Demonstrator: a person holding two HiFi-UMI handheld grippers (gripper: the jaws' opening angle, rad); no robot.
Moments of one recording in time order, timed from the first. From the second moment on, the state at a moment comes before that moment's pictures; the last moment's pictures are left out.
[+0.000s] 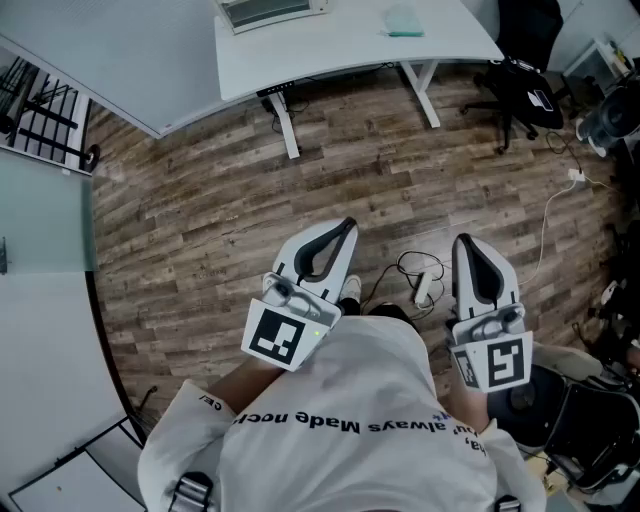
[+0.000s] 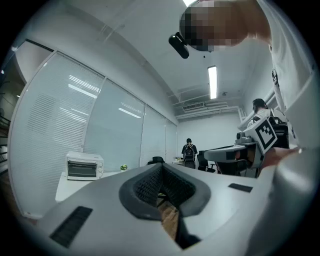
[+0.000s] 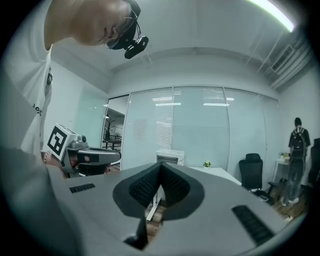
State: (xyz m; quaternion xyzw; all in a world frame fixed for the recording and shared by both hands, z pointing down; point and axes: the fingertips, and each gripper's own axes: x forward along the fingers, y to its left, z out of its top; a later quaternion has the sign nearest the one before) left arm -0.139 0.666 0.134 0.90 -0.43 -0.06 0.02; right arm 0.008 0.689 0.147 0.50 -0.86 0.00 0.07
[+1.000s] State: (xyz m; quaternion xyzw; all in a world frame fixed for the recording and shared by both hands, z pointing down) left arm -0.132 0.575 0.149 0.90 -0.44 -0.05 0.03; right arm 0.025 0.589 0.157 0.50 -0.87 0.02 0.04
